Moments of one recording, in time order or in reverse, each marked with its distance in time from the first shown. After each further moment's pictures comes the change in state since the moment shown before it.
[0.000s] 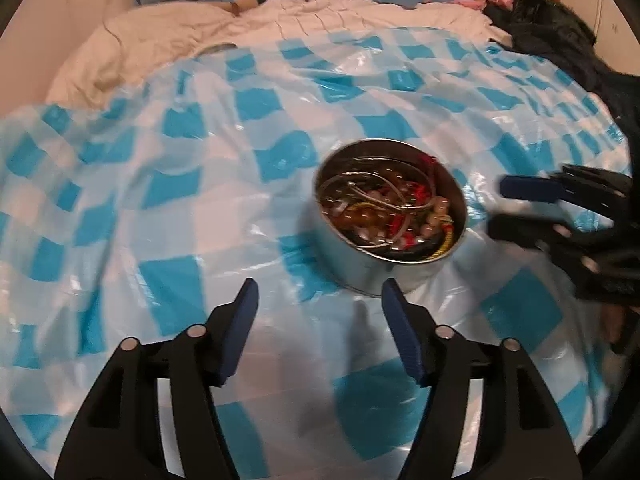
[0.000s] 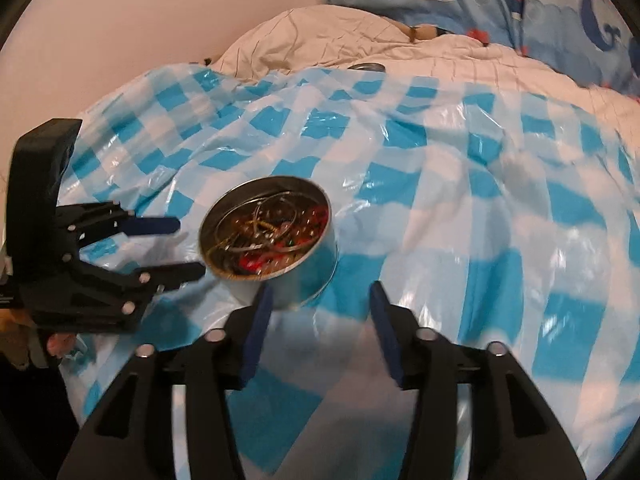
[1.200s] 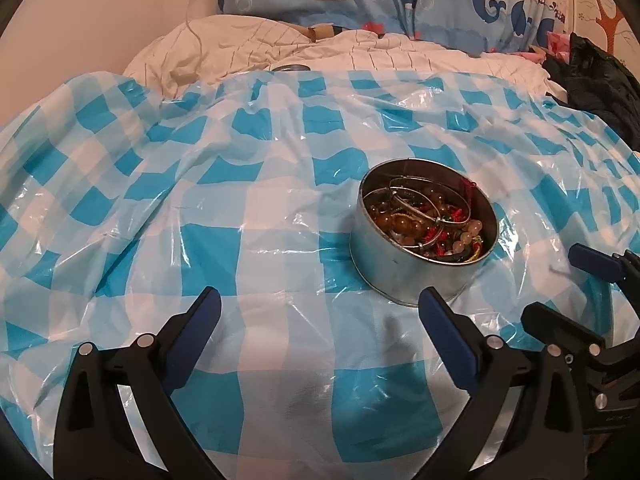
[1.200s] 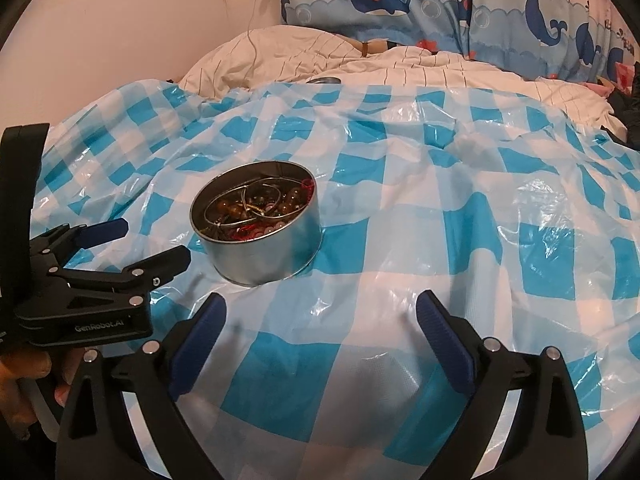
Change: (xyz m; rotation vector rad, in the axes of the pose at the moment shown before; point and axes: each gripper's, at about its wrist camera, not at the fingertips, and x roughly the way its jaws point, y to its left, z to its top) left arm -0.008 -0.002 -0.028 -0.205 -0.138 0.157; right arm -0.009 0.023 -0.036 0.081 -0.092 -0.163
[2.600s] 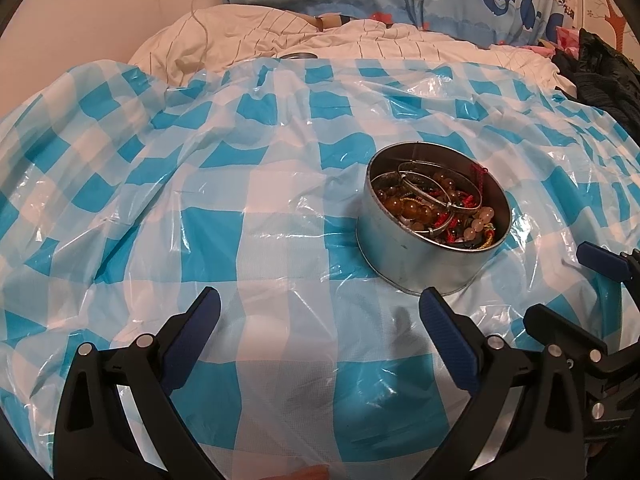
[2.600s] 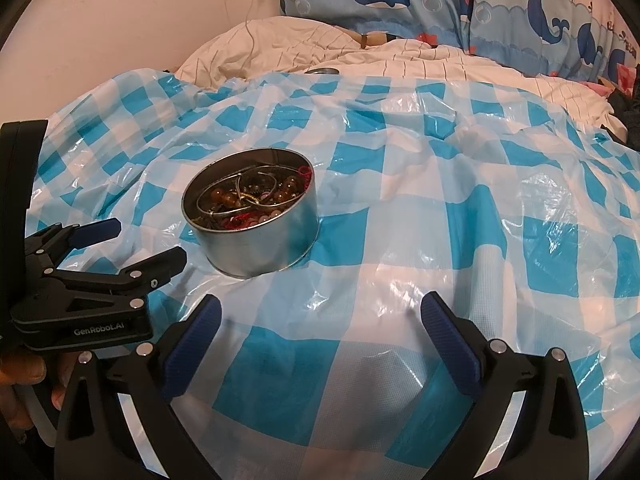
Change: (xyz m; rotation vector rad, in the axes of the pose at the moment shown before) left arm 0.009 0.001 -0.006 -0.009 0.036 0.022; right arm 0.009 -0.002 -0.007 -0.010 0.021 -0.012
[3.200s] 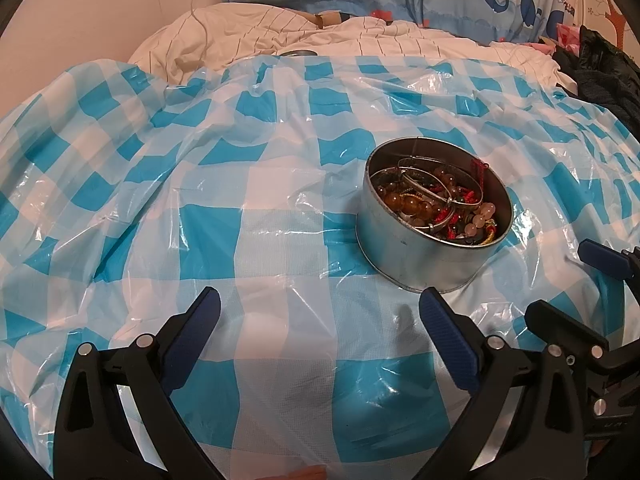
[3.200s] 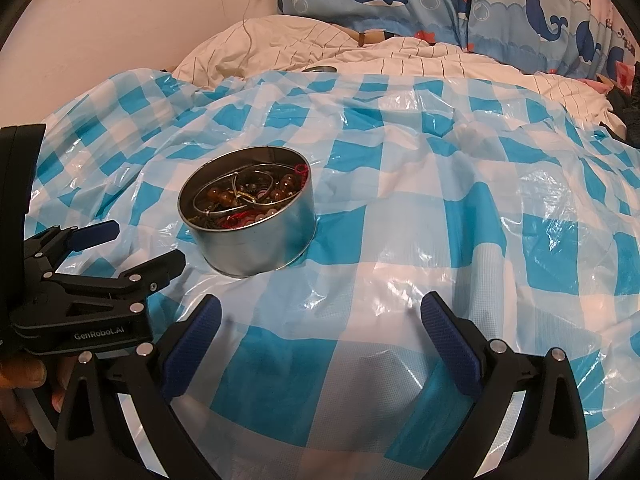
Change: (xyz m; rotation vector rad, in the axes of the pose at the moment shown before) left arm 0.001 -0.001 -0.002 0.002 0.005 0.005; right arm 0.002 -0.002 0.000 0.005 0.006 -0.003
